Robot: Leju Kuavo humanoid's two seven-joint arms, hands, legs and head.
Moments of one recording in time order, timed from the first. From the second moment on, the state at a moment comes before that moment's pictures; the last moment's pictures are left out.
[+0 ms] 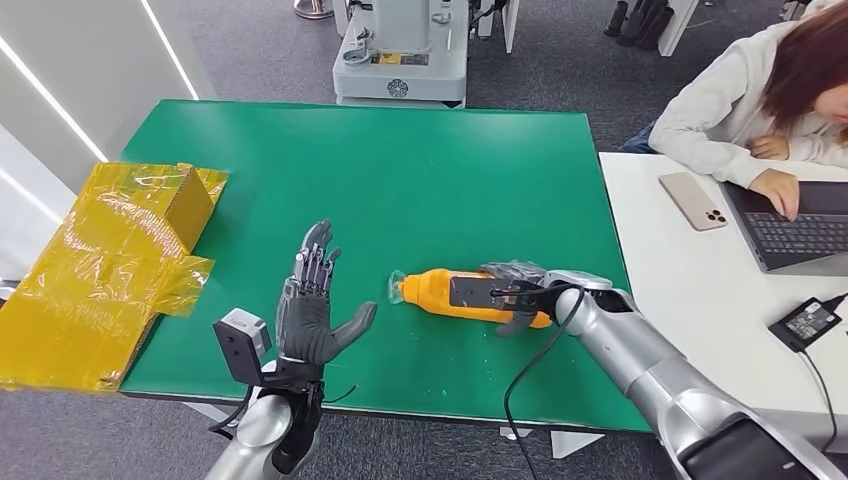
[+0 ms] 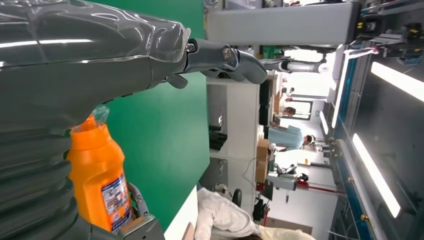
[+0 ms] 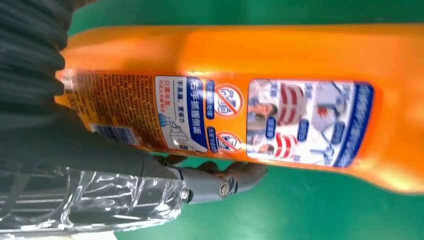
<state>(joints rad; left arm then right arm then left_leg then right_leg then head) -0.16 -0.10 -0.51 -1.31 0.25 0.16 -0.55 -0.82 -0.18 0.81 -0.67 0.47 0.54 0.06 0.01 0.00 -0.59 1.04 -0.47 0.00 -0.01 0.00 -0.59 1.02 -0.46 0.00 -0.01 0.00</state>
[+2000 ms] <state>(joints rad) -0.15 -0.07 -0.42 -1.30 0.14 0.25 -0.51 -0.25 -0.19 0.56 -1.40 0.30 -0.07 -0.19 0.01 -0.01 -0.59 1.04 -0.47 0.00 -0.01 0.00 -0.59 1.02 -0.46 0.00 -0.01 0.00</state>
